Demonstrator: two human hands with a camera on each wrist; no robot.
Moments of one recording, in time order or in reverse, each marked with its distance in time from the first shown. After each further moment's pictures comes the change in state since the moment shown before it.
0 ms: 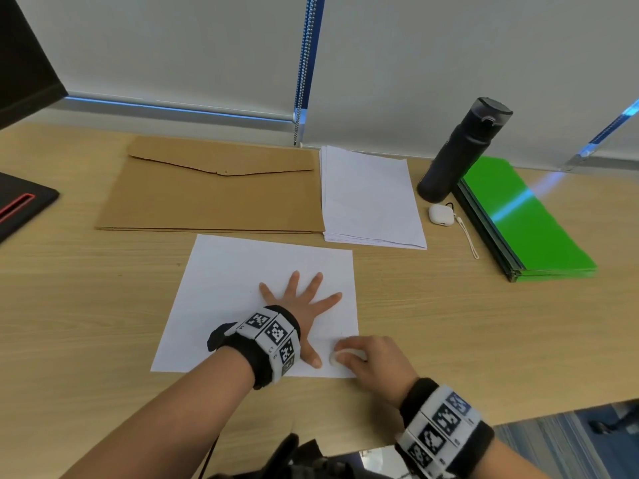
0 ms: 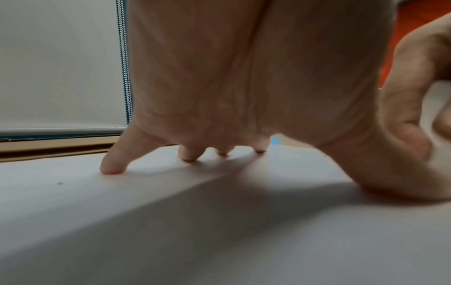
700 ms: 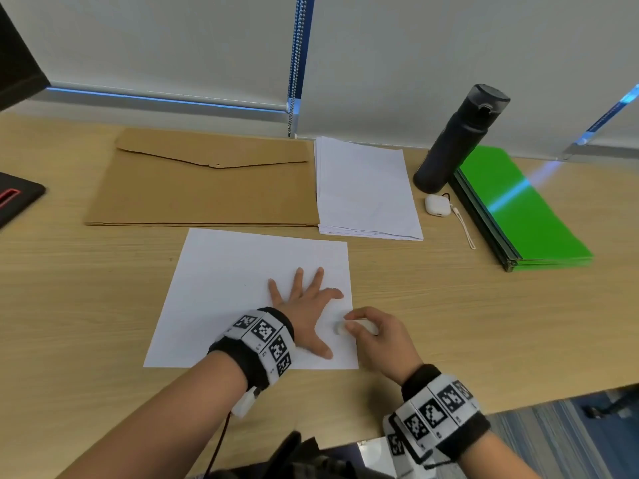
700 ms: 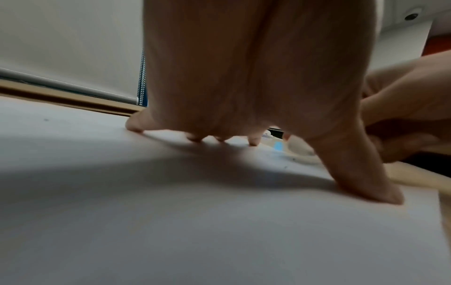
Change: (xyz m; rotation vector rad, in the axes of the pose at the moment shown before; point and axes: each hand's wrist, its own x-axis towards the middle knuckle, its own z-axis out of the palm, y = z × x) left_hand 0.001 0.012 0.006 -0.212 0.086 0.074; right_hand 0.005 0.008 -0.007 0.369 0.249 0.055
